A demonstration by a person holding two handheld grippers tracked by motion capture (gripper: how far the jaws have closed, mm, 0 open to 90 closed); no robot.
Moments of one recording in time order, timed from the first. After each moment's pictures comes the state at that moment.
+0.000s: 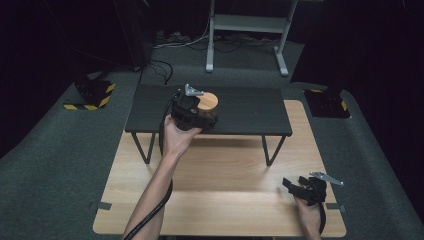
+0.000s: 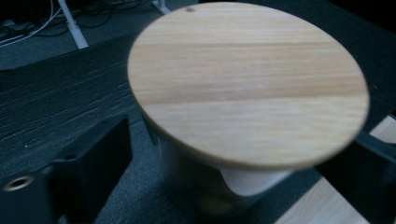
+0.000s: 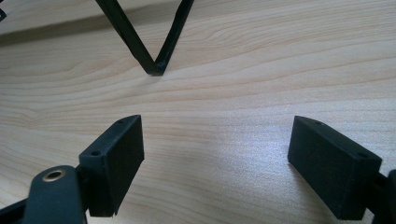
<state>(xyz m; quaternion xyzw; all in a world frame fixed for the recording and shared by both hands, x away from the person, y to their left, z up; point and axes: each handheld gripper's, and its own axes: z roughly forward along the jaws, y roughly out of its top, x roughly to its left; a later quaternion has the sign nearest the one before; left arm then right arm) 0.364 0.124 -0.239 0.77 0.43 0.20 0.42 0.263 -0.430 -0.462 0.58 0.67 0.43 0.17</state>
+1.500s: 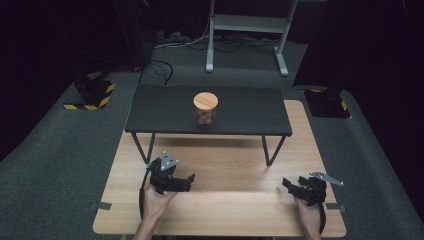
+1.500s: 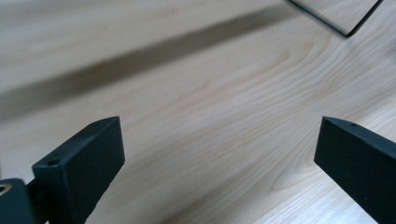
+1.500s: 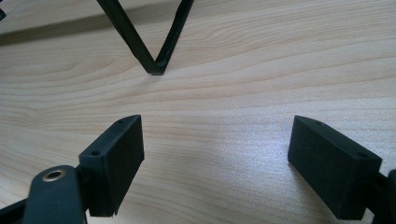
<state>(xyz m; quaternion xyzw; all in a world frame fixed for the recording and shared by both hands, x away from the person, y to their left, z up) 0.260 0.171 -0.405 0.77 0.47 0.19 0.40 0.262 -0.429 -0.462 0.58 0.67 0.43 0.17</state>
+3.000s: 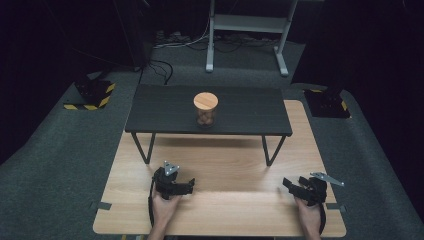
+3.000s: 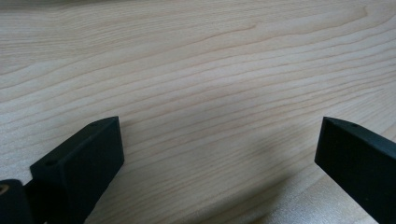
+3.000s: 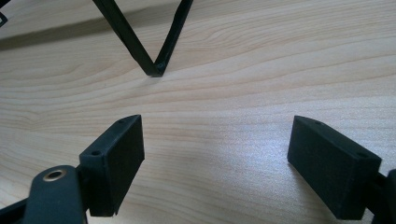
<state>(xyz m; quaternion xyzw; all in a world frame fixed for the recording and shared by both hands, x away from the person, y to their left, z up) 0.272 0.159 -0.463 0.73 0.54 0.17 0.39 0.261 -0.431 -0.463 0.59 0.66 0.43 0.17</state>
